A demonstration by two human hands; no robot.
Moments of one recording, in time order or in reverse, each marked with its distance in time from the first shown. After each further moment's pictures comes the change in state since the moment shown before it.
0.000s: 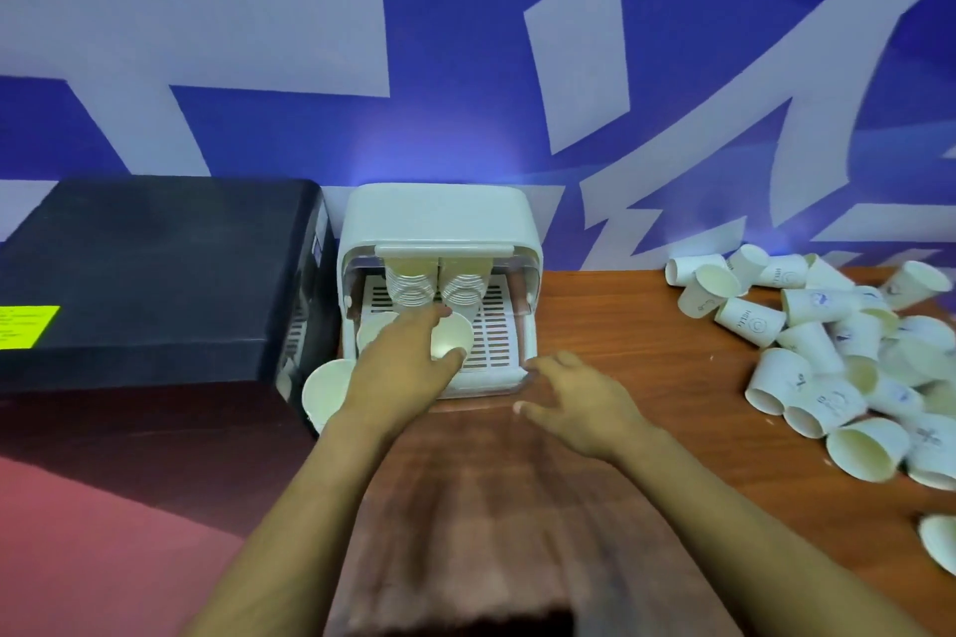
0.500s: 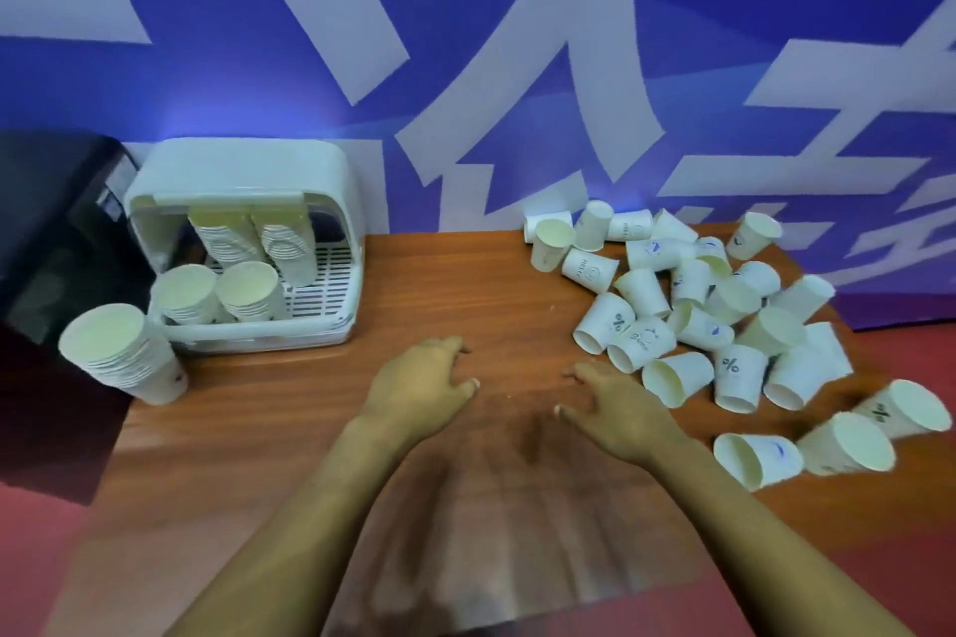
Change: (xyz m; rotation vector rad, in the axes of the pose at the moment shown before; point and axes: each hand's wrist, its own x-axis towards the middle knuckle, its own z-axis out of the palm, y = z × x) left_hand -0.055 0.200 0.178 0.124 -0.232 0.085; right_hand -0.144 0.263 -0.026 0.100 0.023 0.141
